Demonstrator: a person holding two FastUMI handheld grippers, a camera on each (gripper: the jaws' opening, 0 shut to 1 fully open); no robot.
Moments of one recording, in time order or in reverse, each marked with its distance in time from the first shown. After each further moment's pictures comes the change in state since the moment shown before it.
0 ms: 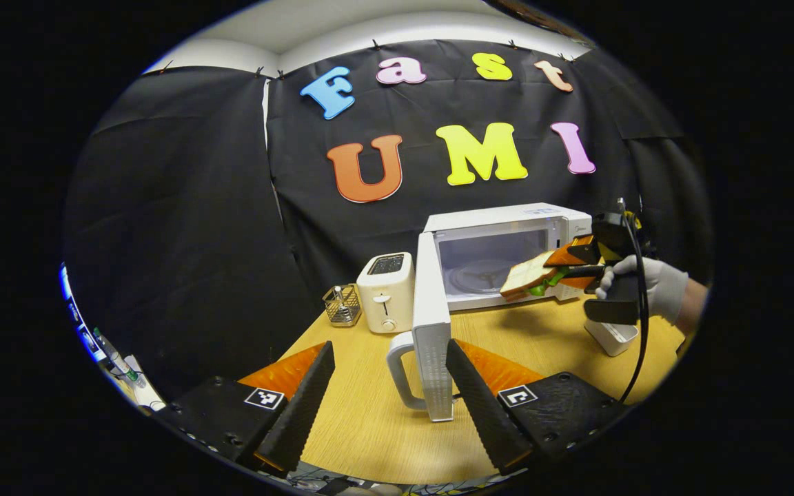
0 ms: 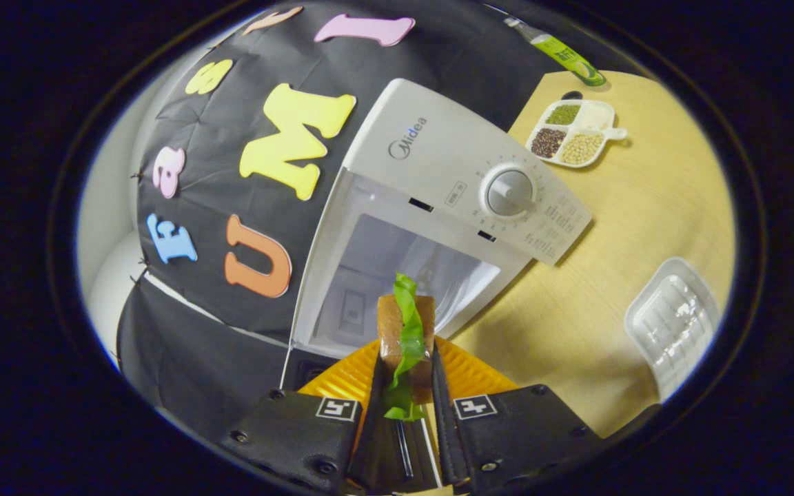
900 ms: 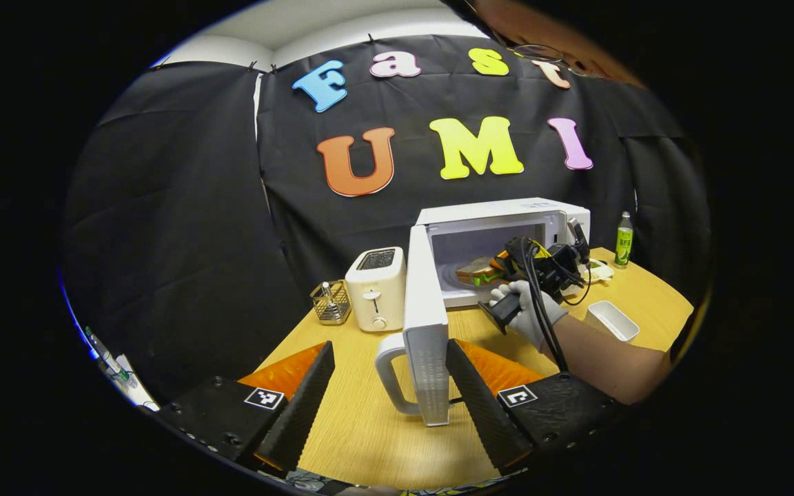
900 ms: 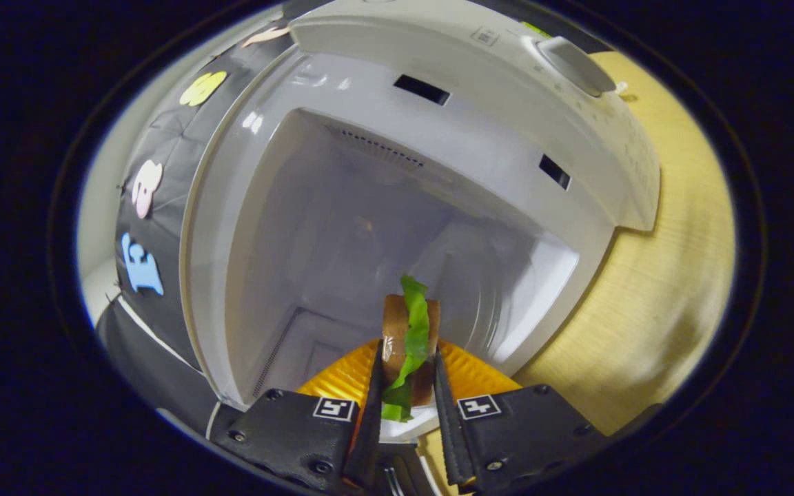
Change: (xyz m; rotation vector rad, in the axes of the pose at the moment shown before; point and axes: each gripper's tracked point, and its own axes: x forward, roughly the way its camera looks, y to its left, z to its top) left arm 0.024 -0.005 -0.009 0.009 0.019 -0.026; right arm 0.152 -0.013 -0.008 -0.090 -0.257 -0.071
